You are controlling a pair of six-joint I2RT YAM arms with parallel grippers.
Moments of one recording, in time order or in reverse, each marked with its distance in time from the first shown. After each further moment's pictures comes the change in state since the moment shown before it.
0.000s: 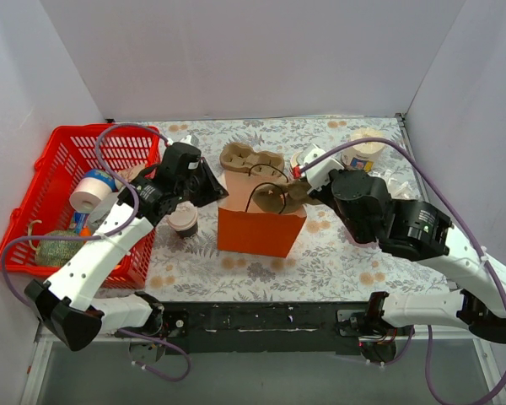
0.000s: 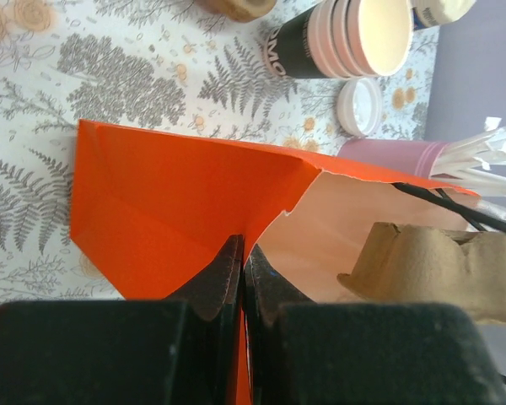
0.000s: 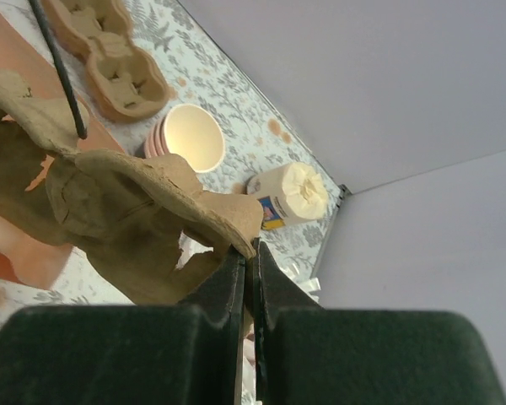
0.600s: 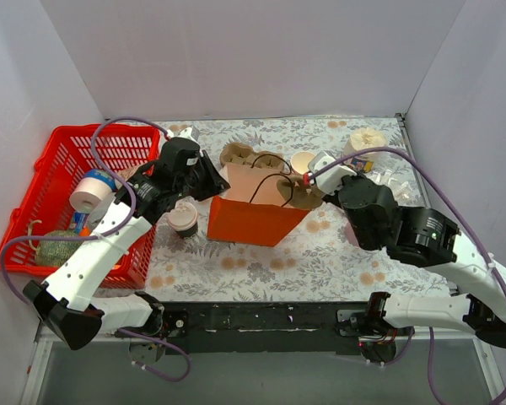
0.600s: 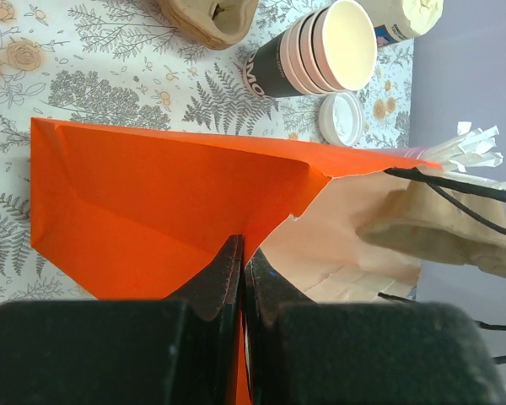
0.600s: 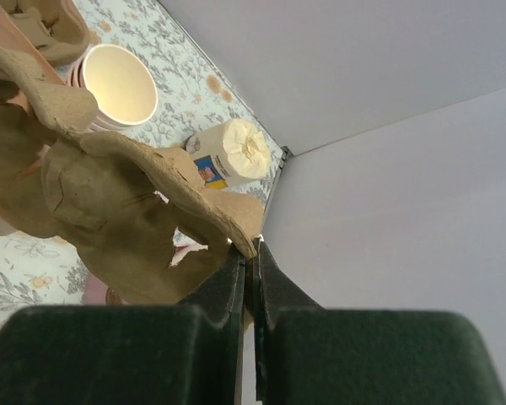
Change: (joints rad) left arm -0.011 0.009 0.071 0.014 -0.023 0.043; right arm 0.005 -0.104 -0.106 -0.037 0.183 -0.103
